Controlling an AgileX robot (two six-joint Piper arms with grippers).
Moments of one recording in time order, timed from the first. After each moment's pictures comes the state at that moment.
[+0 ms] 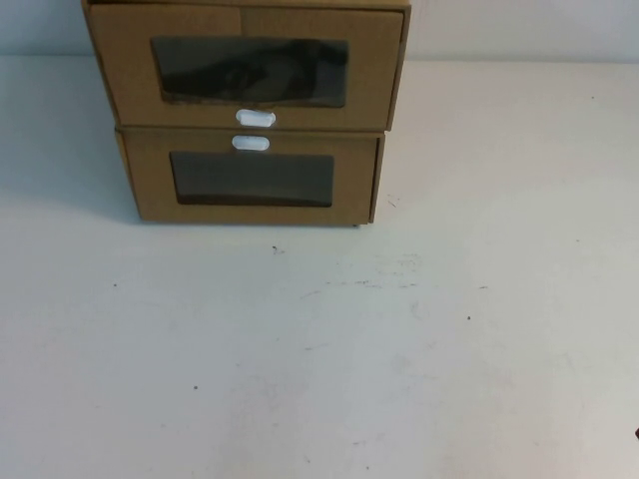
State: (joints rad) right arm 0.52 0.05 0.03 0.07 0.05 0.13; left arm -0.02 -0.02 0.03 -0.67 0.18 0.57
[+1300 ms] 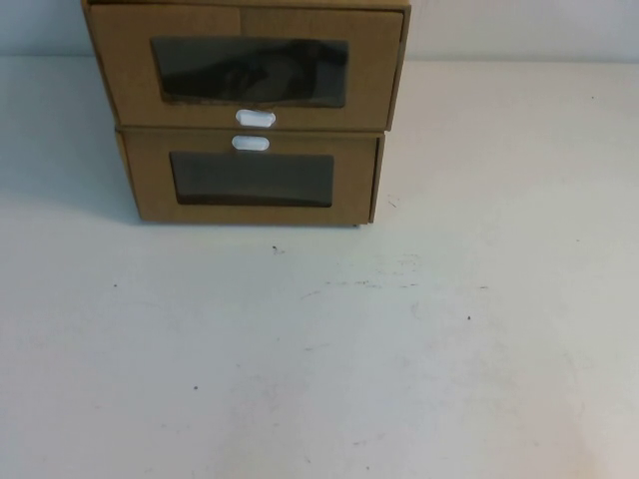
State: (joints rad) right arm 0.04 -0.01 0.03 0.02 0.34 0.03; left arm -0.02 -0.02 0.03 -0.67 0.18 0.57
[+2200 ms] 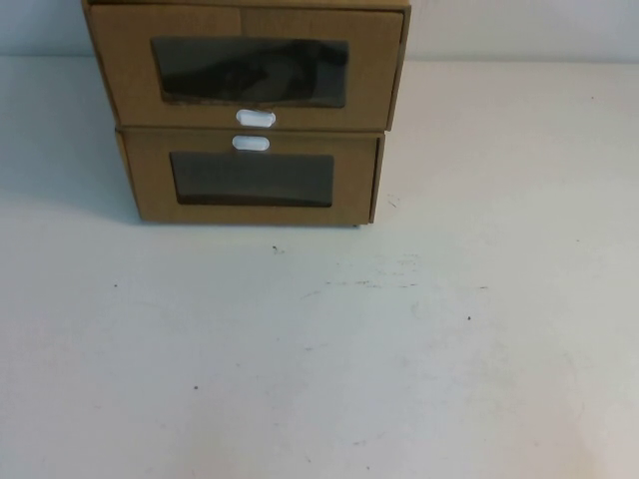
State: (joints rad) right arm 0.04 -0.01 0.03 0.02 0.34 0.03; left arm -0.02 -0.02 0.03 -0.16 0.24 0.19
